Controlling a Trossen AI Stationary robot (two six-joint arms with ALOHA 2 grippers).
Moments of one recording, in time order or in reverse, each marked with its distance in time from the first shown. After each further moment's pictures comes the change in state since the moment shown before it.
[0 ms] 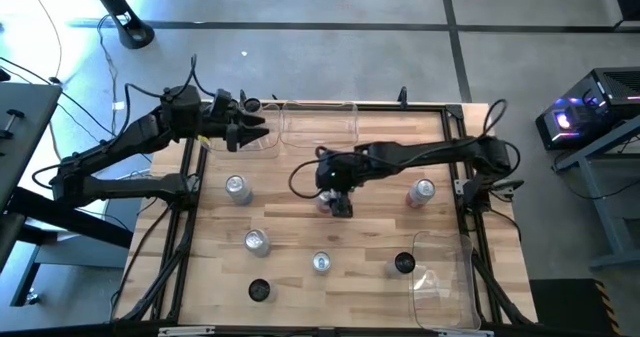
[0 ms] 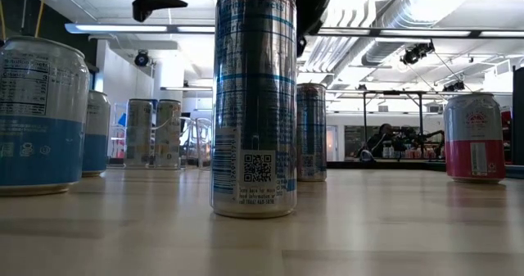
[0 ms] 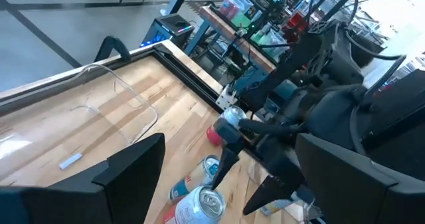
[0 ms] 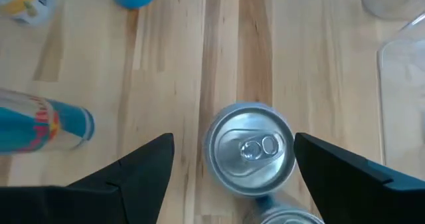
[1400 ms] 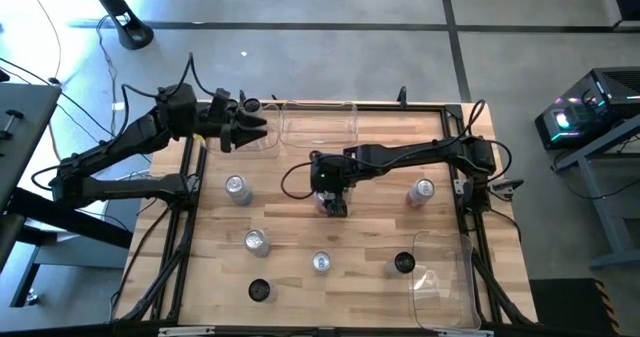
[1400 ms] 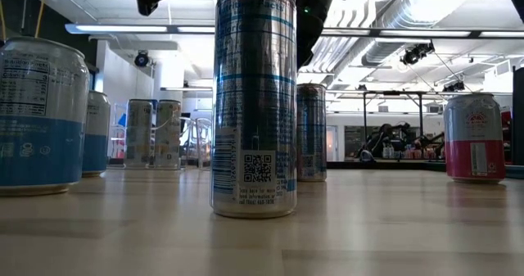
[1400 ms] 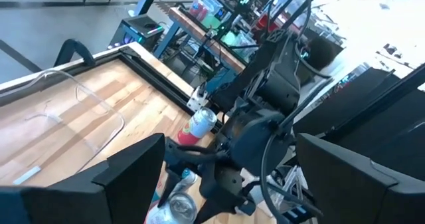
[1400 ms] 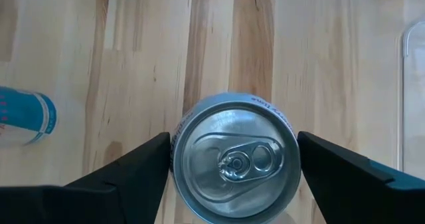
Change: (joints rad) left arm 0.011 -0.003 0.000 0.076 0.110 -0.029; right arm -0.033 0.157 -0.018 0.004 0.003 -0.060
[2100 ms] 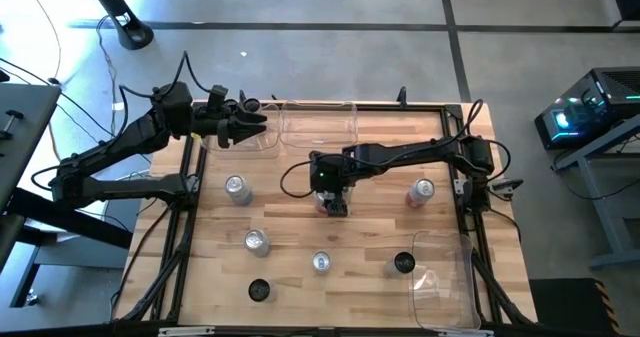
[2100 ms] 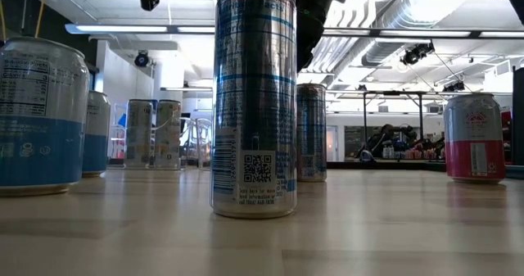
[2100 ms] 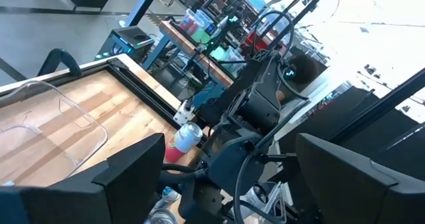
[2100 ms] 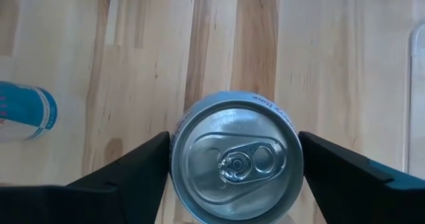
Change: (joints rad) left arm 0.000 0.000 0.000 0.073 -0.001 -0.078; right arm -0.006 0.023 0.005 -0.012 -0.016 -0.020
